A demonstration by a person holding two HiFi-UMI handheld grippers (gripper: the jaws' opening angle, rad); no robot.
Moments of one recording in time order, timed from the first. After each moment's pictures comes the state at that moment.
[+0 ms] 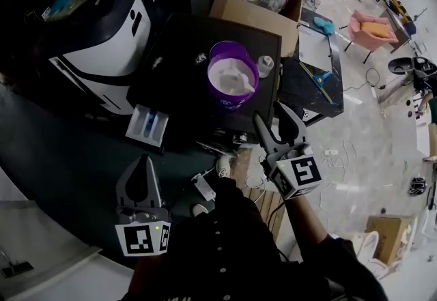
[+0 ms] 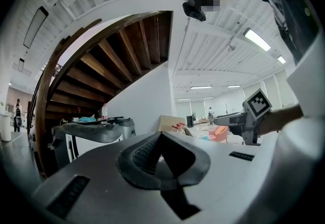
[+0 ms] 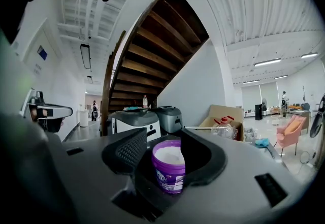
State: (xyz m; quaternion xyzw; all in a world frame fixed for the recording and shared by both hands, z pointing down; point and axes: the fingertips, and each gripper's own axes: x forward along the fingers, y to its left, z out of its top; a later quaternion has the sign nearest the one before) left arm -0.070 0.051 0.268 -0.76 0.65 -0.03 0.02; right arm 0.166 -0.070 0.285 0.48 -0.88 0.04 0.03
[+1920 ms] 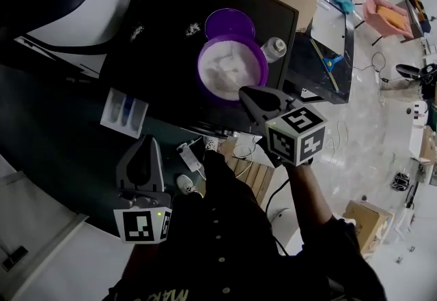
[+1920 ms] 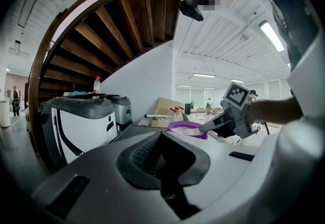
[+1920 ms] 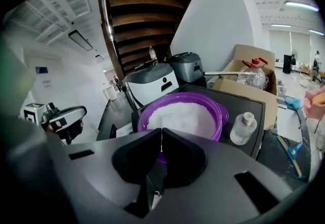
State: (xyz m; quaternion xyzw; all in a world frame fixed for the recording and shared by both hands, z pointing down) left arm -0.029 -0.055 0.347 -0.76 0.64 -0.07 -0.09; right arm 0.137 -0.171 0.411 0.30 -0.88 0.25 0.26
